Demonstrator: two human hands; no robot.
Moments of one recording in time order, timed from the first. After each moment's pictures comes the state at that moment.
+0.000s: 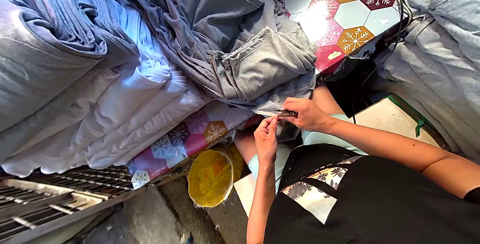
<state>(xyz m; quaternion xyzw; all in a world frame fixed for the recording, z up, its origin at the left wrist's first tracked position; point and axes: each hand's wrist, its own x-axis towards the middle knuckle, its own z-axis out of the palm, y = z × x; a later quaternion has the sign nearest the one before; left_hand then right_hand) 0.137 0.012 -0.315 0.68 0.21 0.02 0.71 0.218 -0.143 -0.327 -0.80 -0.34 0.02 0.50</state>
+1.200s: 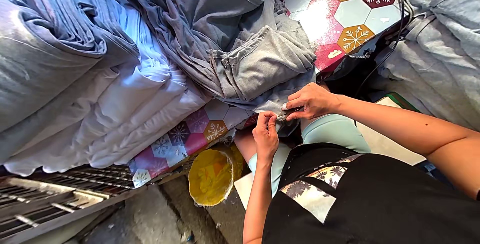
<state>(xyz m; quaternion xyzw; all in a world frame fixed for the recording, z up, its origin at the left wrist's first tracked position) 0.142 0.019 -0.321 0.83 0.07 0.11 0.54 0.274 -0.170 -0.332 -0.74 -0.57 -0.01 0.37</state>
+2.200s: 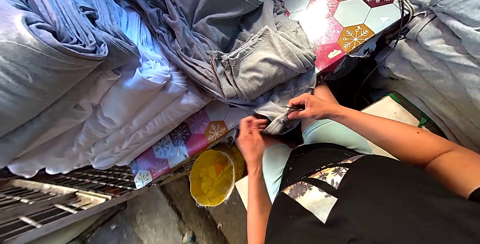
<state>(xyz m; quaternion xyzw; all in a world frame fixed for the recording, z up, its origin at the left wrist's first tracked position) 0.130 0.055 -0.312 0.87 0.18 0.11 0.44 0.249 -0.167 -0.353 -0.65 -0.31 0.28 0.64</state>
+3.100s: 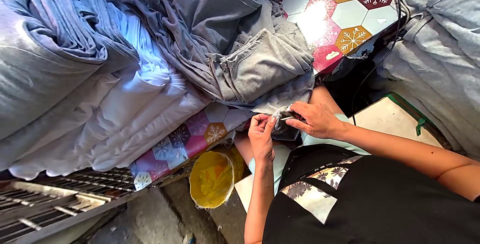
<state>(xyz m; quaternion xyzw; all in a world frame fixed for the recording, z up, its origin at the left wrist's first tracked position) 0.144 0.010 -0.302 0.56 0.23 0.06 0.79 0.203 -0.170 -0.312 -0.86 -0.32 0.05 0.39</state>
